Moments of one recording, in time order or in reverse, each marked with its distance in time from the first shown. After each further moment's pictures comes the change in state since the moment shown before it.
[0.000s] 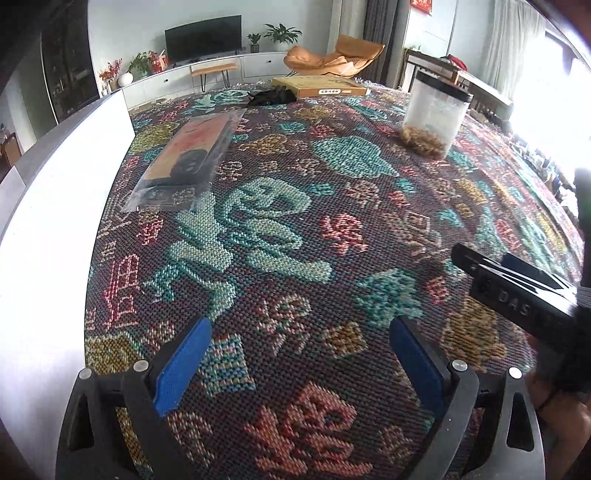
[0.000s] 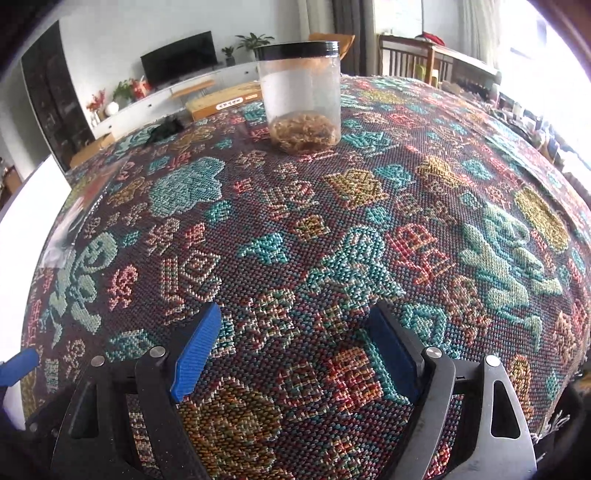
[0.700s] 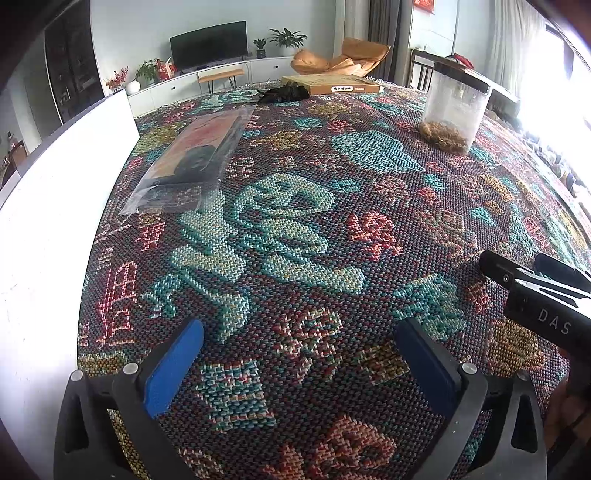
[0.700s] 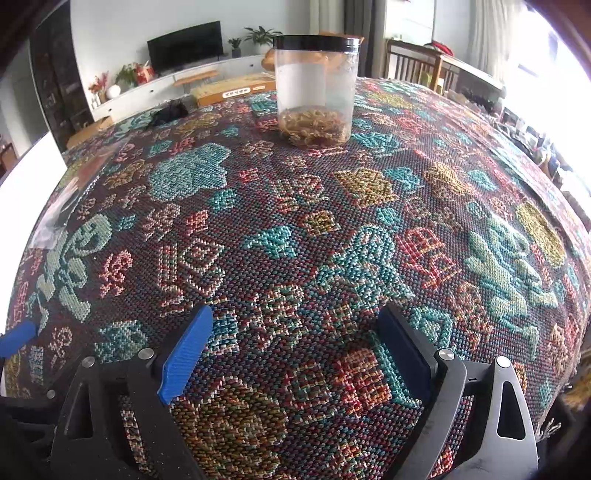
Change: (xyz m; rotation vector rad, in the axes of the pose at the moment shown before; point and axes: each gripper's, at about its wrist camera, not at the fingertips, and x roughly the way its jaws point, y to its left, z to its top) left arm 0.025 0.008 -0.001 0.010 -0.025 0.034; right arm 0.006 0.011 -0.004 -0.049 0.010 -0.032
